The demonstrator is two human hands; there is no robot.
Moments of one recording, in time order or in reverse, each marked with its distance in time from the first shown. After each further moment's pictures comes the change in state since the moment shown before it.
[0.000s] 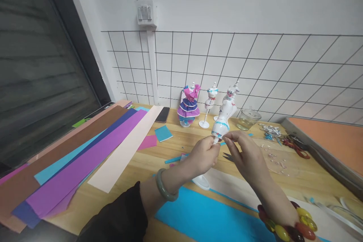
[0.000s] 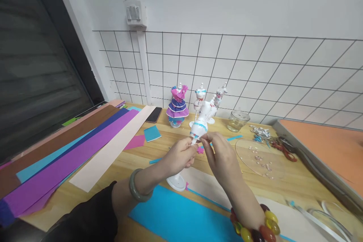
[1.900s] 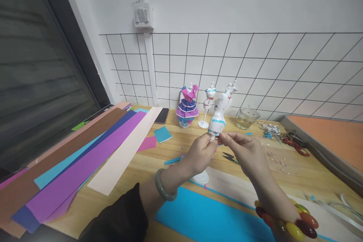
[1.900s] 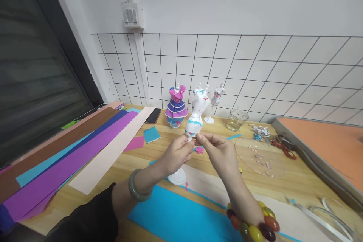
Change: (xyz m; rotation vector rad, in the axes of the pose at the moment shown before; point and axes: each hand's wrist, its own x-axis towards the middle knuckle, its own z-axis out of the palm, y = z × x) left_hand -0.003 0.010 -0.003 0.024 0.078 0.087; right_hand 0.024 -0.024 -0.009 0.606 -0.041 0.781
